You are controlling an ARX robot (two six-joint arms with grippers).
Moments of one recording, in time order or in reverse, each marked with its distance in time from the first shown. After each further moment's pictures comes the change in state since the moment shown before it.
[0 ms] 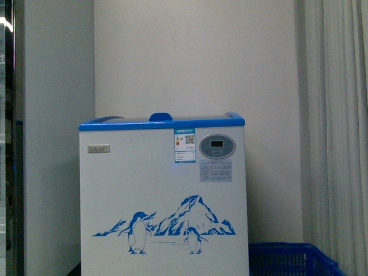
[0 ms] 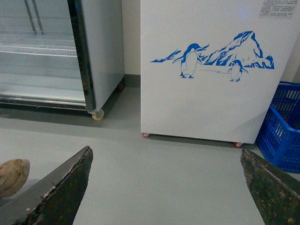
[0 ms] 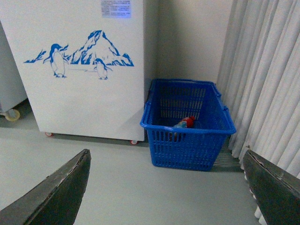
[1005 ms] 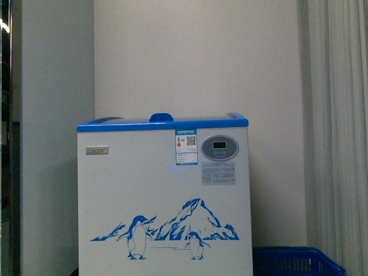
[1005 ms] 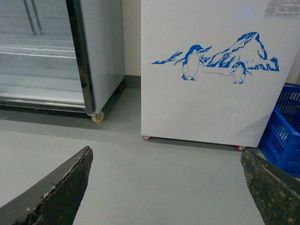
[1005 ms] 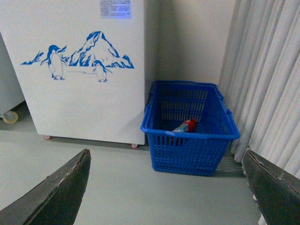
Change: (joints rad) left arm 0.000 0.000 0.000 0.000 0.000 0.000; right arm 0.000 0.000 0.000 0.000 0.000 0.000
